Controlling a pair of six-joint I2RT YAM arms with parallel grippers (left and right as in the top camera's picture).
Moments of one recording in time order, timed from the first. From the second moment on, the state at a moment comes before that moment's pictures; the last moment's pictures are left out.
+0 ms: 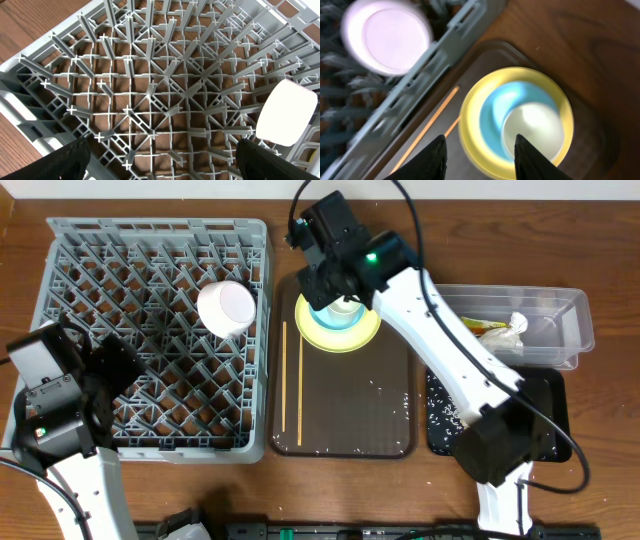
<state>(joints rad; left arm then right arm) 0.45 1.05 1.09 -0.91 -0.06 -0.31 0.63 2.11 2.11 -0.99 -0.03 0.02</state>
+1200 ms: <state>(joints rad) 0.45 1.05 1.09 -0.91 -0.06 -0.31 0.63 2.33 2.11 -1.07 0.20 -0.08</state>
